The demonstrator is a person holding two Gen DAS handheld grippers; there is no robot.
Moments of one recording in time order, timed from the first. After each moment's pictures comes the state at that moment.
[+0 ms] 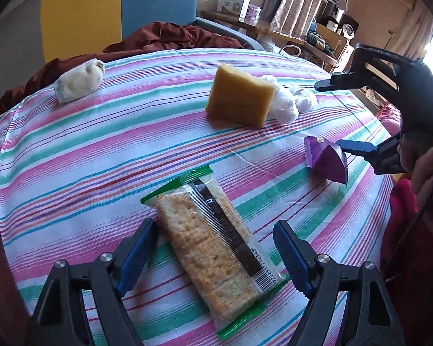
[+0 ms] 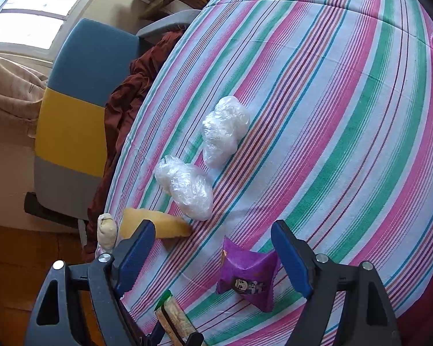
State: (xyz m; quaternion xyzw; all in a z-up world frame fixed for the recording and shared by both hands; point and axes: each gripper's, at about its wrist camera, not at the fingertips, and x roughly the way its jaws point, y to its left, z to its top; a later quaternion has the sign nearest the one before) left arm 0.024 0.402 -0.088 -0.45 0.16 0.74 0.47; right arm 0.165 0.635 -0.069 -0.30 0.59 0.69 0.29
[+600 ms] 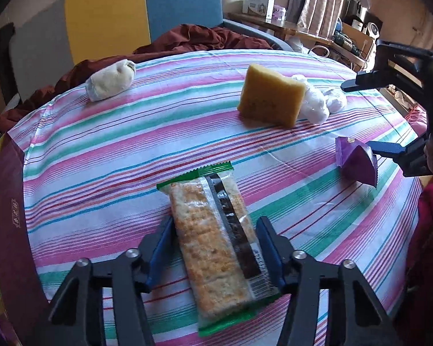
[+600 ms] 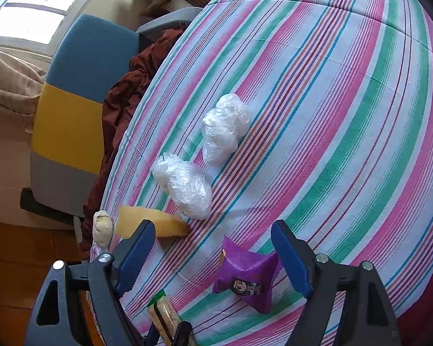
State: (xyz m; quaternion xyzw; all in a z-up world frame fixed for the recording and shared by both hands) left arm 0.027 0.395 -0.092 -0.43 0.18 0.79 0.39; right arm 0.161 0.633 -0.069 -0.31 0.58 0.69 0.29
